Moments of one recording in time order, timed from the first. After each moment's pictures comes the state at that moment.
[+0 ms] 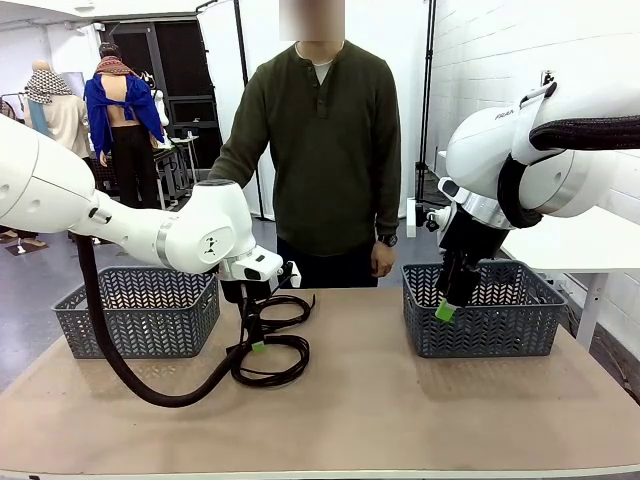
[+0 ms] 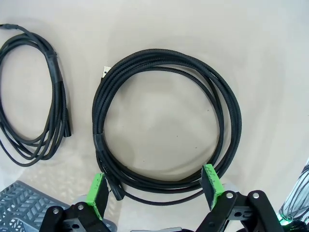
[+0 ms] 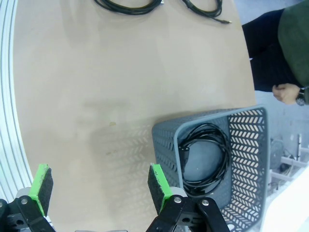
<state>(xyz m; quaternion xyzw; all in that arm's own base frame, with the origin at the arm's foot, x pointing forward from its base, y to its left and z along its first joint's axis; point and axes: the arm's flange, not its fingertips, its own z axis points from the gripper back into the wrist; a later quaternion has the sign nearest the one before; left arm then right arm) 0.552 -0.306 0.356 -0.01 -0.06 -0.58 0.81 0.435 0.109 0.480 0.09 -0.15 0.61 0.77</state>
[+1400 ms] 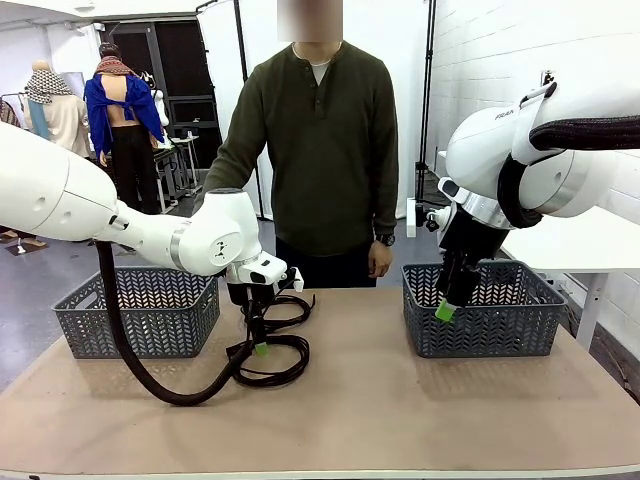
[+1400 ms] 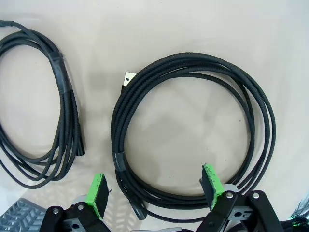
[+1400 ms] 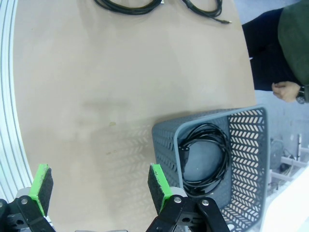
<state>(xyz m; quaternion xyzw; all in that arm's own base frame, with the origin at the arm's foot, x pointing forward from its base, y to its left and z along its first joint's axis) 0.589 -0.309 0.330 -0.01 -0.04 -0.59 0.81 0.435 0.109 0.480 0.09 -0.15 0.61 0.77</state>
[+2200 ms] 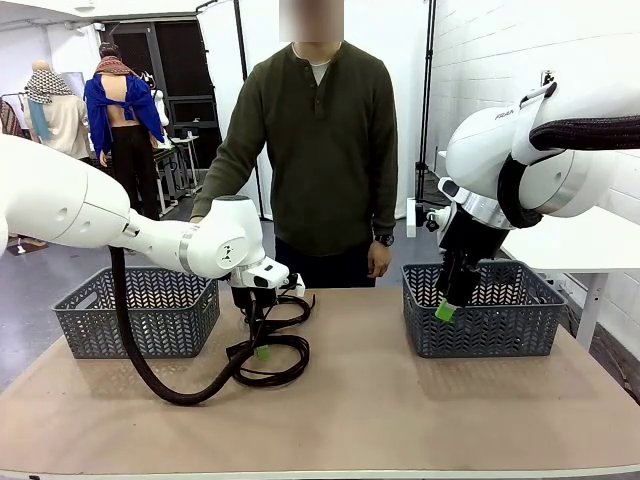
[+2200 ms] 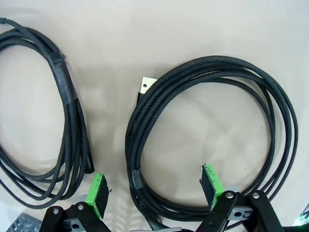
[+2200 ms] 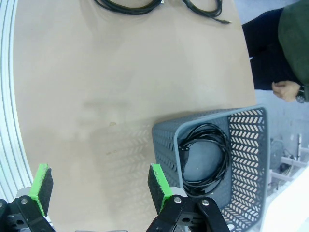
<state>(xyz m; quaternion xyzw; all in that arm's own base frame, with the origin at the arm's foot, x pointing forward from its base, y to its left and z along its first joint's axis) 0.612 -0.309 0.308 -0.02 -0.03 -0.60 0.80 0.435 0.109 0.480 0.09 -0.15 0.61 0.77</state>
